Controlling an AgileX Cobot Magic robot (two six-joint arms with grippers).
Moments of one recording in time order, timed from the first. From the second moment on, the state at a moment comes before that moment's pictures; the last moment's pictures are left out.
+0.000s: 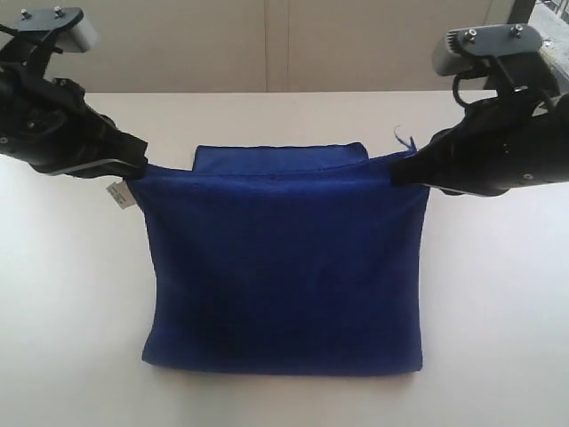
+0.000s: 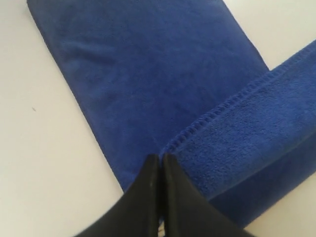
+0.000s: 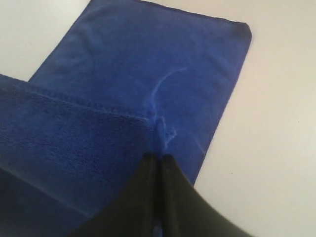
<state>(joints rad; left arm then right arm) -0.35 1.32 -0.97 -0.54 0.67 0.47 0.31 1.27 -0.82 0.46 0.45 -0.41</state>
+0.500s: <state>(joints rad) -0.35 1.53 -0.97 -0.55 0.37 0.47 0.31 1.50 -0.82 0.46 0.16 -0.41</state>
